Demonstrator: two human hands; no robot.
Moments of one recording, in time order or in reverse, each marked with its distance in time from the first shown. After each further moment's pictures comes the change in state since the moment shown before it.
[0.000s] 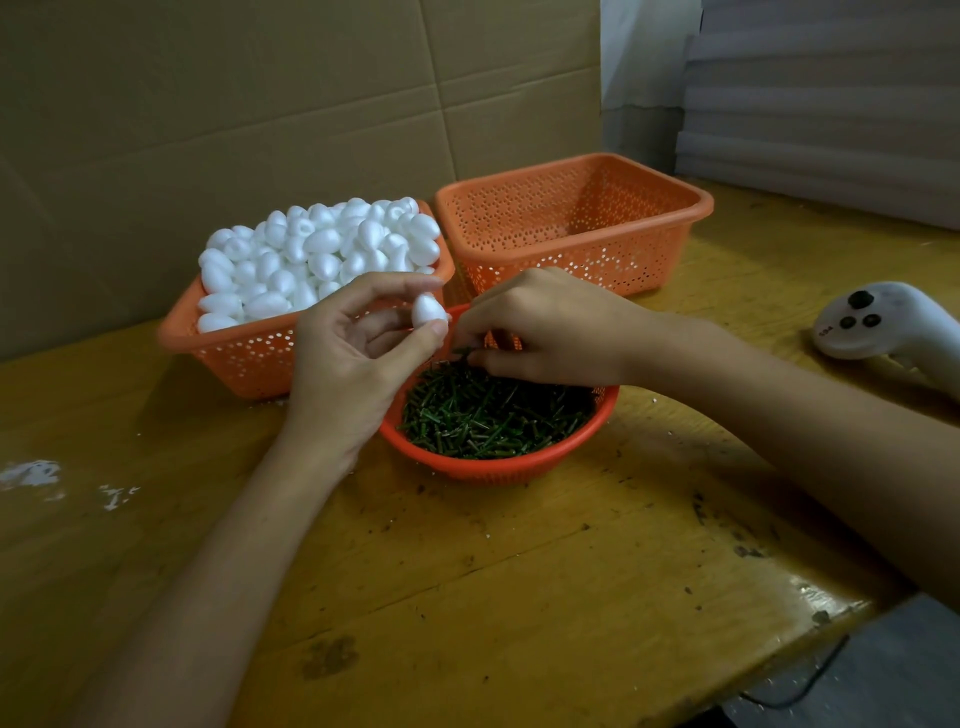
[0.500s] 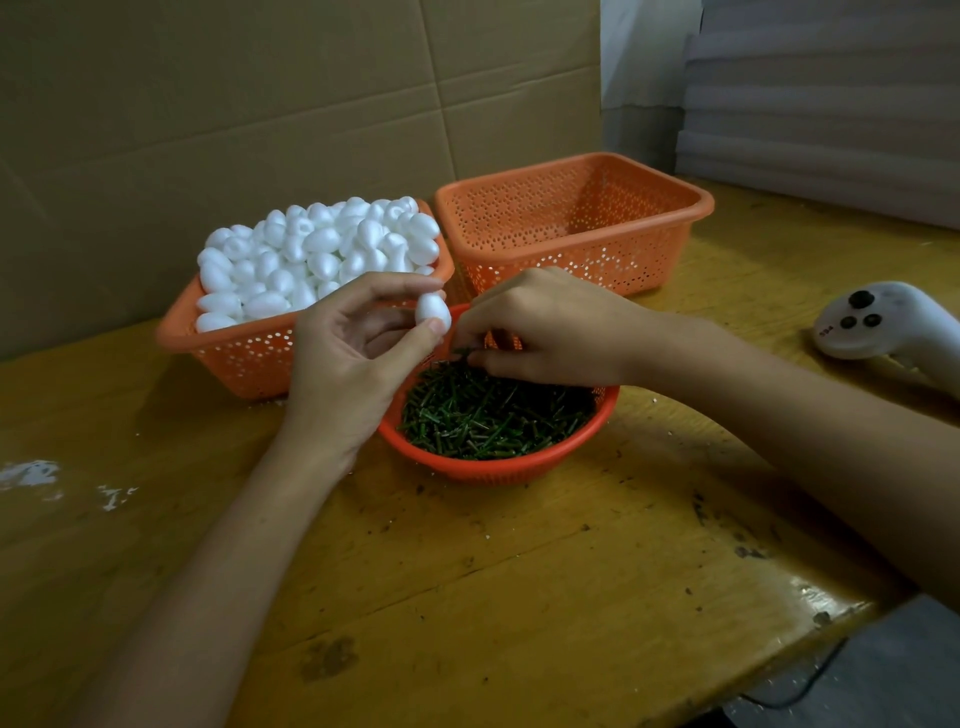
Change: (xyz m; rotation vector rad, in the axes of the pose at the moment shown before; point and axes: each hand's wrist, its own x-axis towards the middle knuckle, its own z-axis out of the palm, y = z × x) left_hand 0.001 0.001 -0.001 0.010 -0.017 0.020; right_hand -0.001 0.000 0.000 0.015 0.011 -0.002
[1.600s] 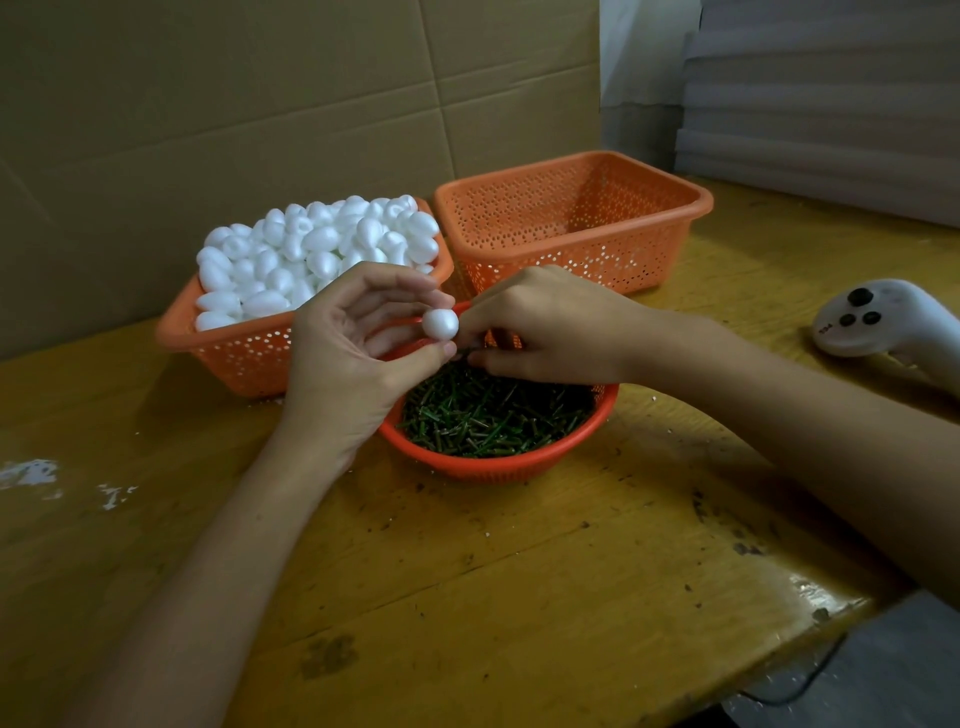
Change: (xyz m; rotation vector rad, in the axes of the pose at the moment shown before) left_hand 0.001 0.001 -0.002 -0.011 -0.048 0.035; right_hand 0.000 0.002 0.002 -0.019 -0.012 0.001
